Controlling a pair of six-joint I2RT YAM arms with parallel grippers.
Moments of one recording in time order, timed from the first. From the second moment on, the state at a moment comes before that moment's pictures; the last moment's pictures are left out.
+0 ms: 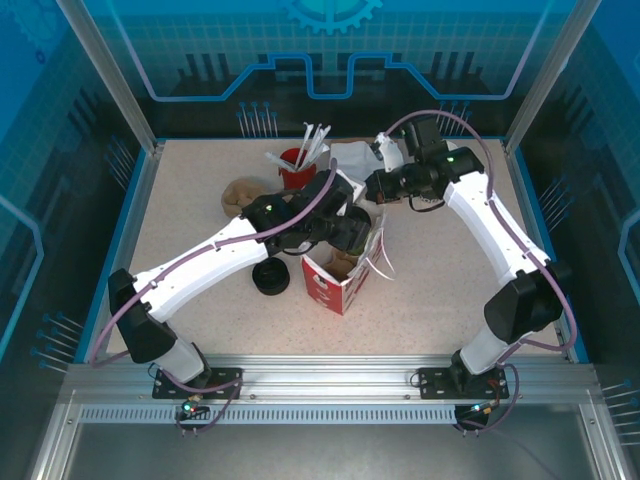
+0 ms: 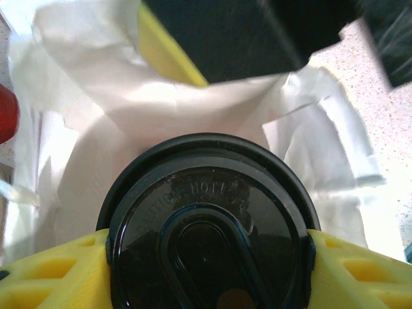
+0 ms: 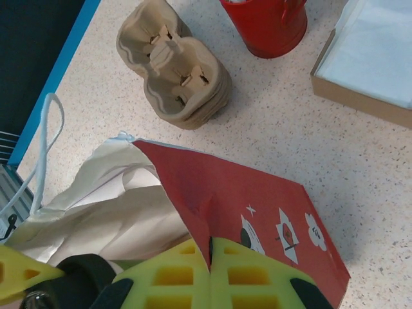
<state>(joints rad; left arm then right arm) -0.88 1.59 1.63 -0.84 -0.14 -0.31 0.35 1.63 1.68 -0.98 -0.48 0.11</state>
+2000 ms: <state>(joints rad) -0.94 1.60 1.34 -0.44 -0.48 -0.30 0.33 1.58 1.71 -0.96 -0.66 0.04</state>
